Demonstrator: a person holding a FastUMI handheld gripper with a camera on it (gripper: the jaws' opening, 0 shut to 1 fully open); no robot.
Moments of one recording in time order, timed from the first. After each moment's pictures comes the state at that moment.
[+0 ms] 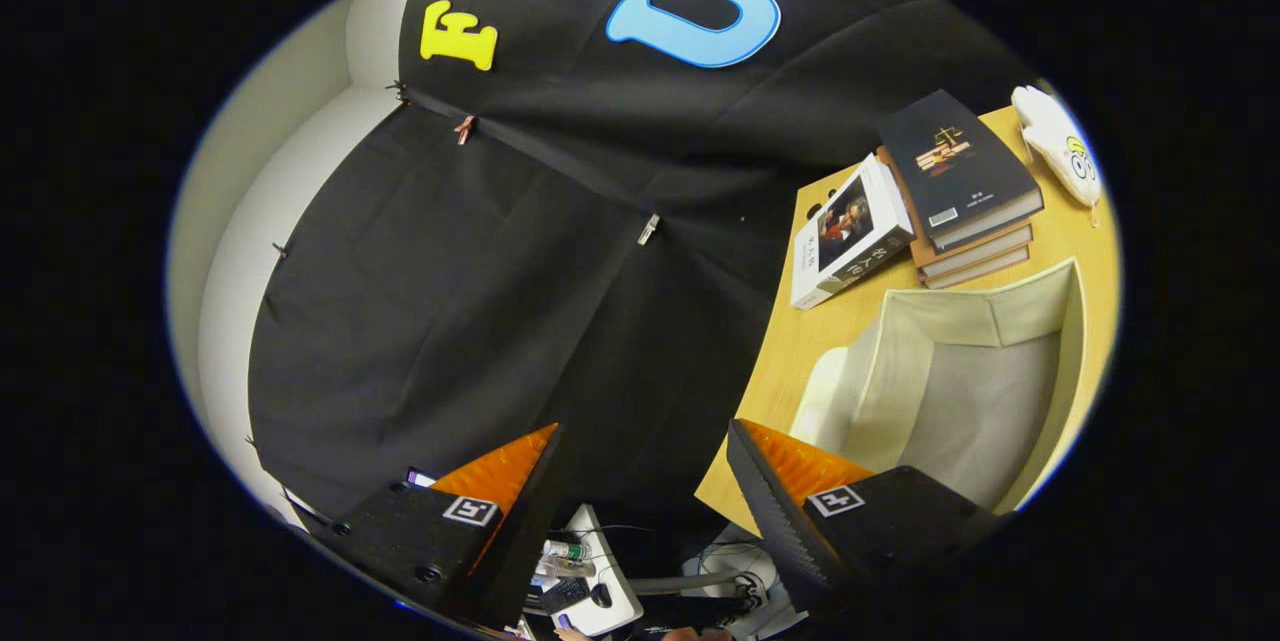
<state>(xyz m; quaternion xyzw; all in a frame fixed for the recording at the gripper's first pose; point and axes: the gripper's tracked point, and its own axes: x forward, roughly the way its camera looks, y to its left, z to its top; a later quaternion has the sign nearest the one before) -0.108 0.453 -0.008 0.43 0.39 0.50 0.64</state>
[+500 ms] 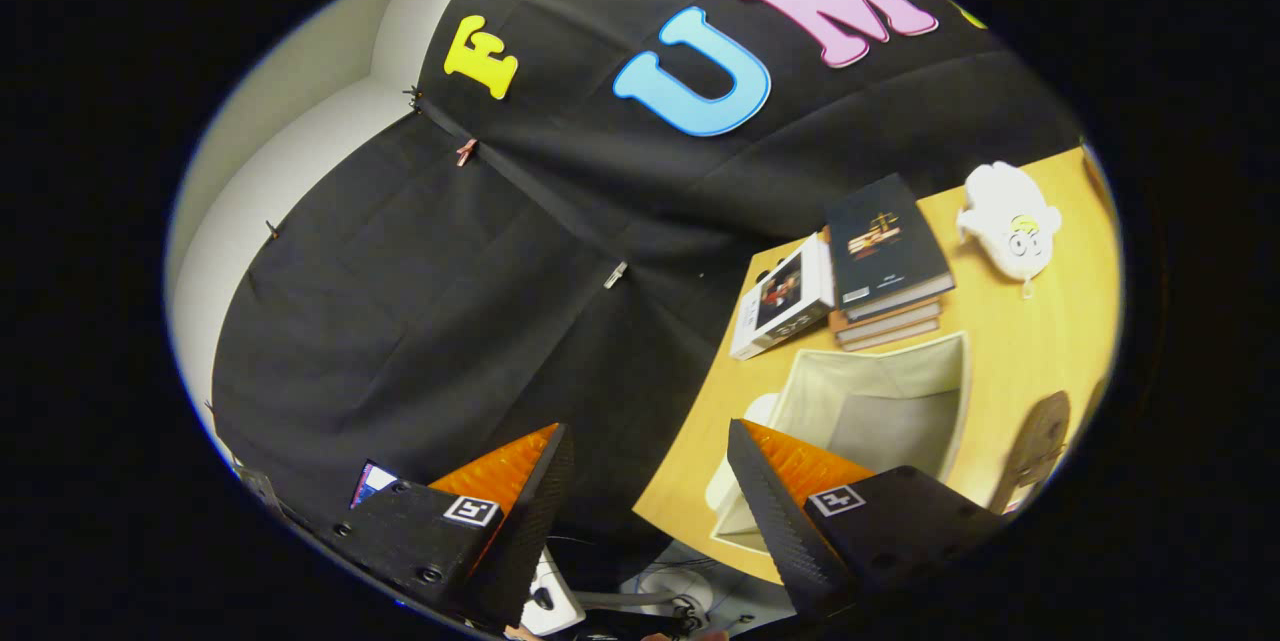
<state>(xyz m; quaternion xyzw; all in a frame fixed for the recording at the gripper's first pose) -0.085 0.341 -0.019 0.38 0.33 0.44 0.74</state>
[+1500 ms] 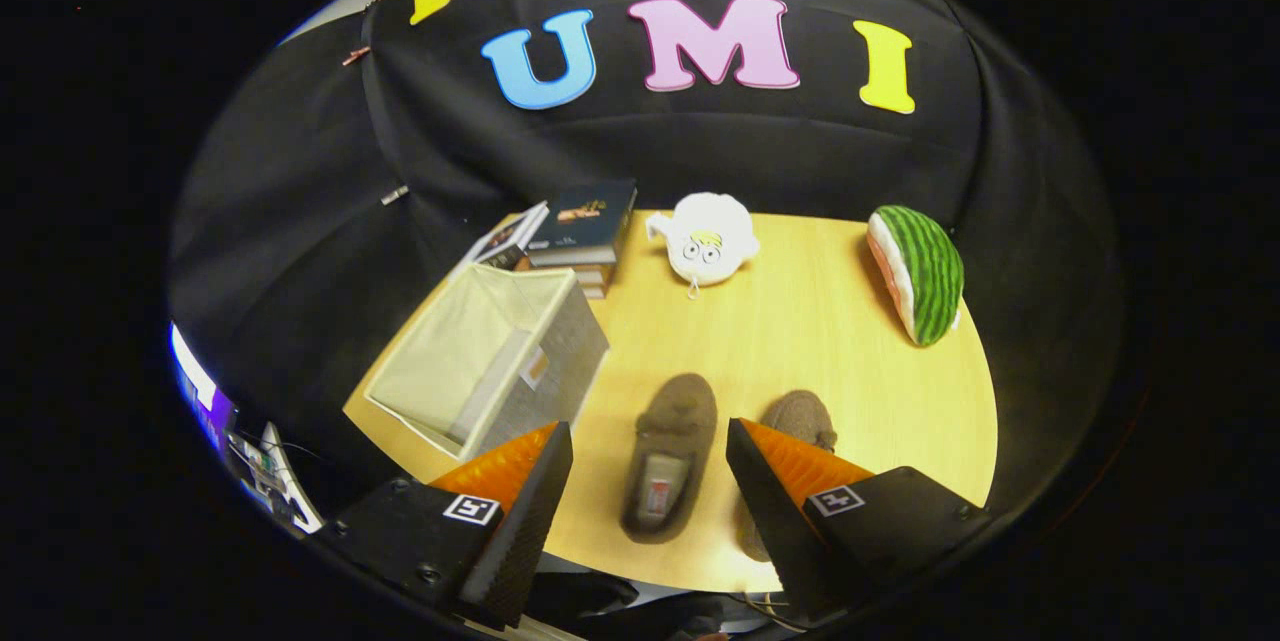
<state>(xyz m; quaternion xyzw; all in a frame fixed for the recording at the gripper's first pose) -0.117 0.115 -0.225 0.11 0.40 0.25 0.87</state>
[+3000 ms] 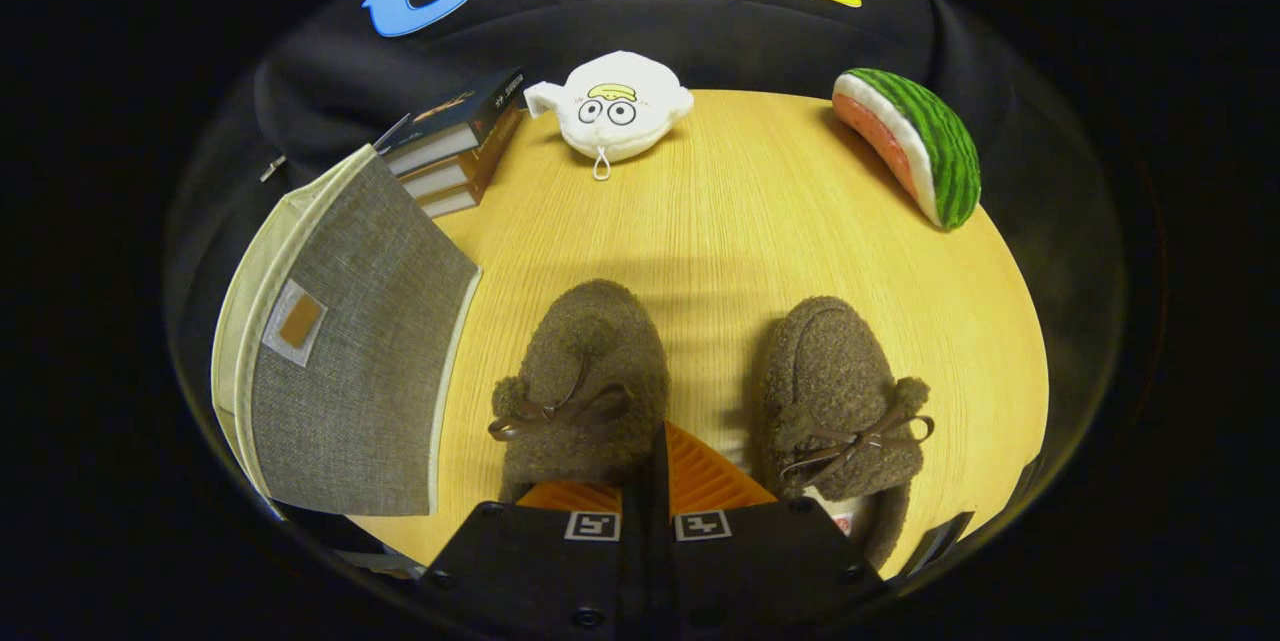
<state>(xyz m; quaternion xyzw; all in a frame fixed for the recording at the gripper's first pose) -0.084 0.141 -0.362 0.11 0.51 0.14 0.84</state>
